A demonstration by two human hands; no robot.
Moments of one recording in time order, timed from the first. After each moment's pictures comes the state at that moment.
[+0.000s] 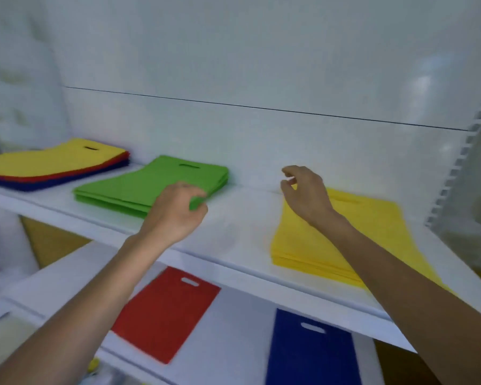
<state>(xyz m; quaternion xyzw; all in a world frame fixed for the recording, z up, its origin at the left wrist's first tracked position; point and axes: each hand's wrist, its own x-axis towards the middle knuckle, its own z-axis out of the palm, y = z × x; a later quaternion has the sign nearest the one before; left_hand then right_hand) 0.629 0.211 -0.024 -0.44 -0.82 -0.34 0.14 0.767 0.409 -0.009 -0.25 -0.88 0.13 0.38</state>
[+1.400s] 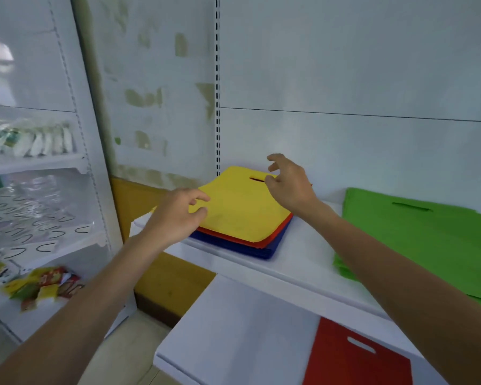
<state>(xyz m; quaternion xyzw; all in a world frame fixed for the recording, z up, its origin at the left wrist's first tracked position) 0.134 -0.025 -0.028 -0.42 -0.82 -0.38 0.09 0.239 0.169 0.003 -0.17 -0.90 0.21 0.35</state>
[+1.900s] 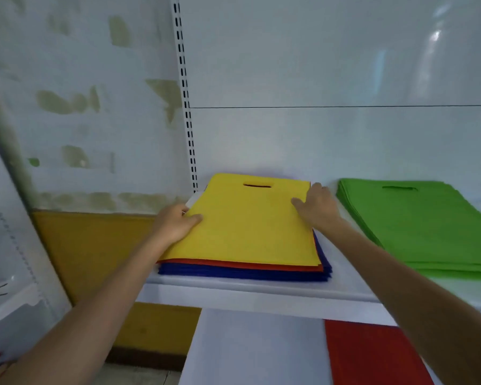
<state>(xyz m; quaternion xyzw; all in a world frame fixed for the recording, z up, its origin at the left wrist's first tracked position) -0.026 0.036 -0.049 -0.44 -0.83 -0.32 -0.06 0.200 0.189 -0.035 -0.53 -0.79 0.15 0.27</state>
